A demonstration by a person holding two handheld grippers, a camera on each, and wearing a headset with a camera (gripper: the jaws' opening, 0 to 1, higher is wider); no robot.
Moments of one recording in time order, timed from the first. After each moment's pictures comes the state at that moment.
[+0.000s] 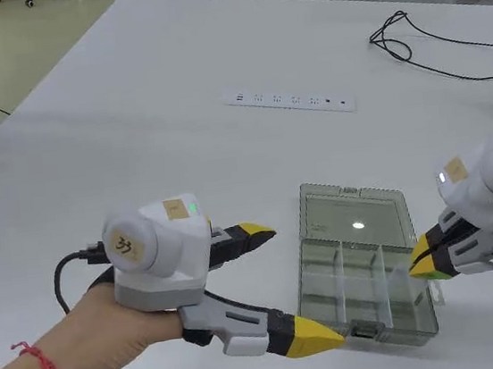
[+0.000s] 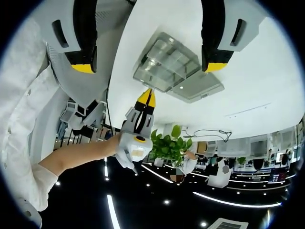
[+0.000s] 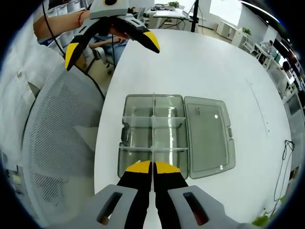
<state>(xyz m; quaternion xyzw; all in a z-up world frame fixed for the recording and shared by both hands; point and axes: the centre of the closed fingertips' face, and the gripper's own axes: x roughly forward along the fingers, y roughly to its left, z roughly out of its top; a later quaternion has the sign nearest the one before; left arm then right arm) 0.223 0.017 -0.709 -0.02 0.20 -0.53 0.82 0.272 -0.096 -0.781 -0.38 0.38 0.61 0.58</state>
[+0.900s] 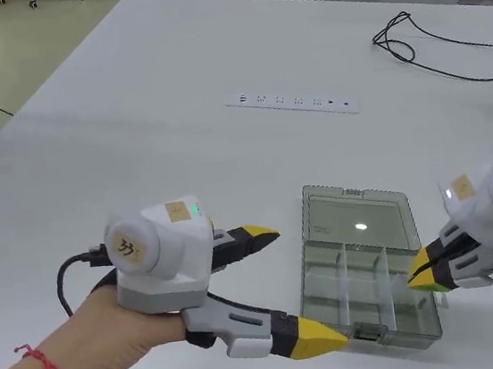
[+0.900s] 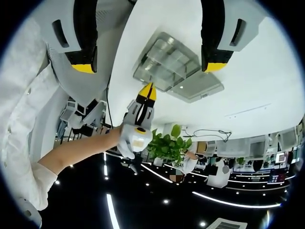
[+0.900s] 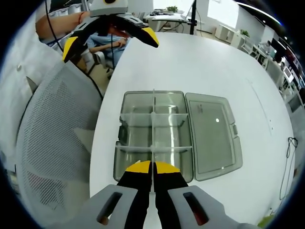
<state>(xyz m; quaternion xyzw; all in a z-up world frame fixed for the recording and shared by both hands) 0.225 0.016 -0.708 -0.03 0.20 -0.53 0.82 0.270 -0.096 -0.800 -0.35 0.37 0.62 0.59</state>
